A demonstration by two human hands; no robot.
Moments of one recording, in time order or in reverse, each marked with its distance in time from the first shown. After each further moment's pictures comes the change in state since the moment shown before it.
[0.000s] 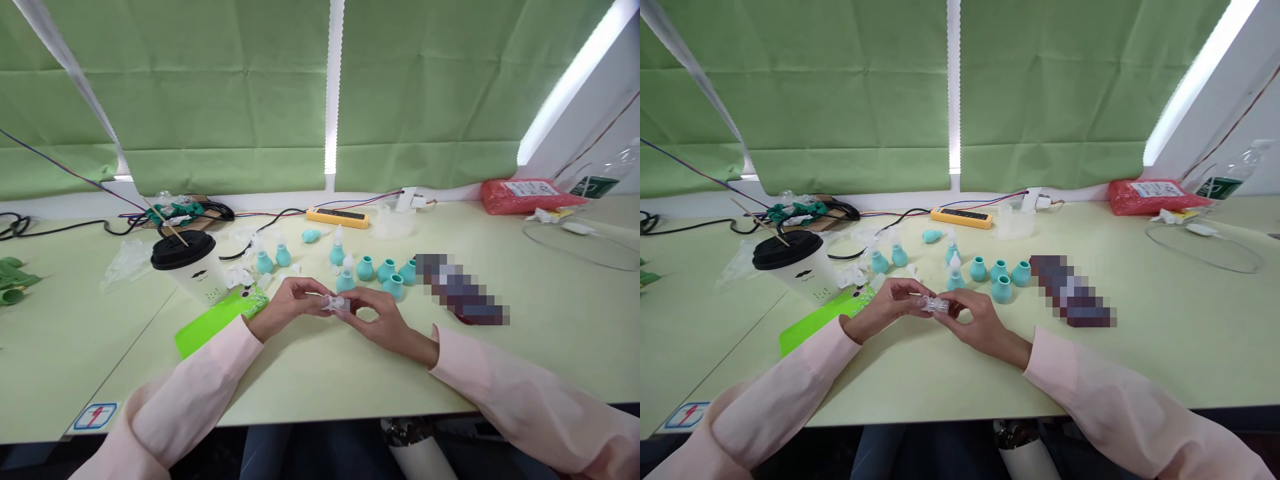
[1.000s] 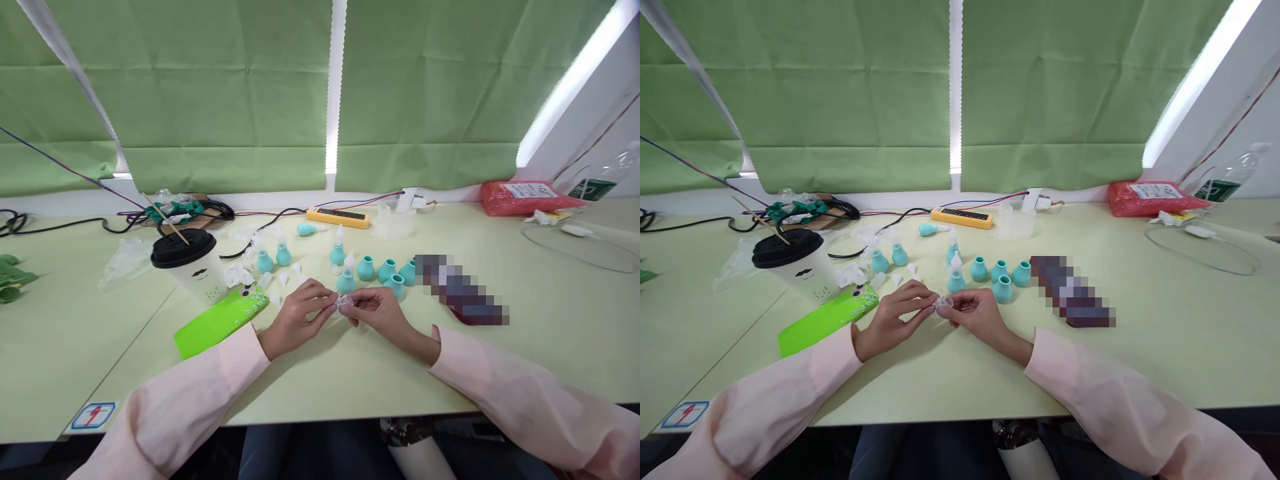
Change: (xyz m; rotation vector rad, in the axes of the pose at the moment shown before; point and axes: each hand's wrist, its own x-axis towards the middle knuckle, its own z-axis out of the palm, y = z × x) left_hand -0.006 -0.011 0.013 0.869 0.151 0.699; right_hand 0.007 -0.004 -0.001 0.537 0.021 0.594
